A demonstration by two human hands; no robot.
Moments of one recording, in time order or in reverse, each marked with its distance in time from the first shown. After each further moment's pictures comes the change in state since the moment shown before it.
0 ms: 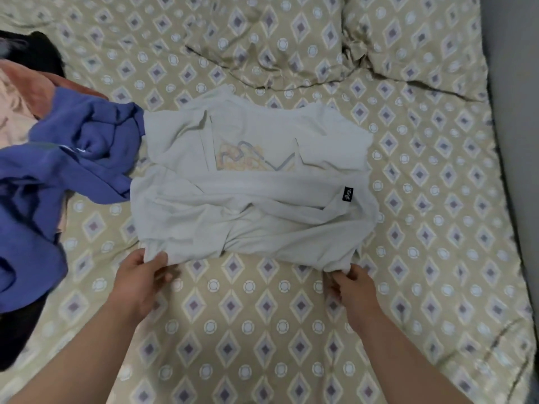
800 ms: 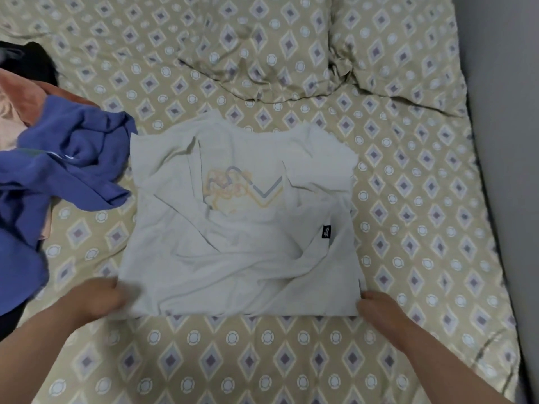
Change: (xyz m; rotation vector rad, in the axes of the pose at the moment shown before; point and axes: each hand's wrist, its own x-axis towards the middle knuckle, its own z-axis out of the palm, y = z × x) left_hand 0.017 0.022 -0.048 1.372 -0.111 -0.030; right_hand 0.023 -0.006 -0.087 -0.582 -0.157 0.039
